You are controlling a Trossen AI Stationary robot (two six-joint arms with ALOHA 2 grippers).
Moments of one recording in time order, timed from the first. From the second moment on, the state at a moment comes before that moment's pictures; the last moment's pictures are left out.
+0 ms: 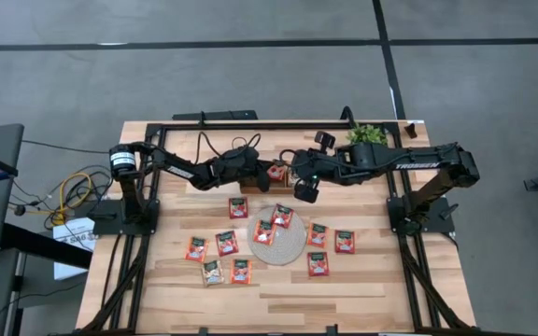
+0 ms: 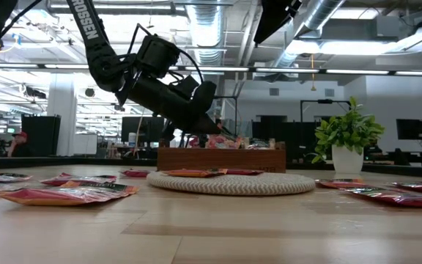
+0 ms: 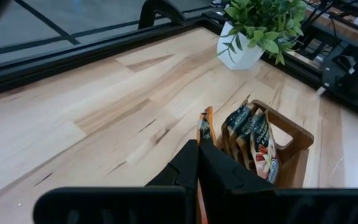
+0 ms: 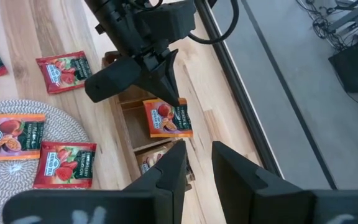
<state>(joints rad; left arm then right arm) 0.30 1.85 0.76 0.79 -0.16 -0.38 0.05 1.56 1.57 -0.99 0.52 0.07</state>
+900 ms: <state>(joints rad) 0.30 1.84 0.76 0.79 -0.16 -0.32 0.05 1.56 1.57 -0.98 0.52 0.07</state>
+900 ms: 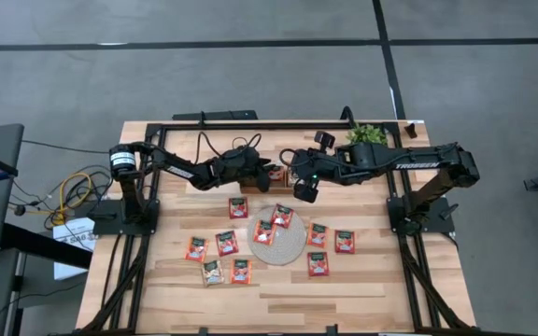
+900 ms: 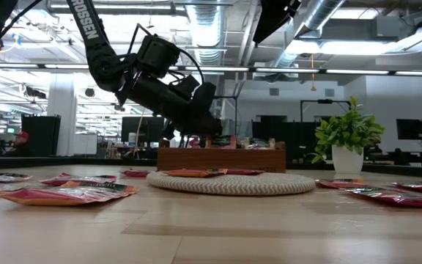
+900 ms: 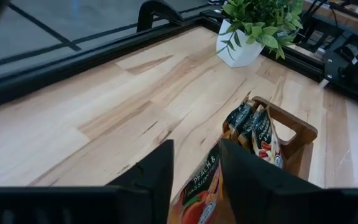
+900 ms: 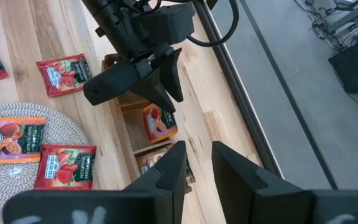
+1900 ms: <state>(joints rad) 0.27 1.10 0.76 -0.46 -0.19 -0.28 0.18 1.56 1.28 -1.12 -0.02 0.33</state>
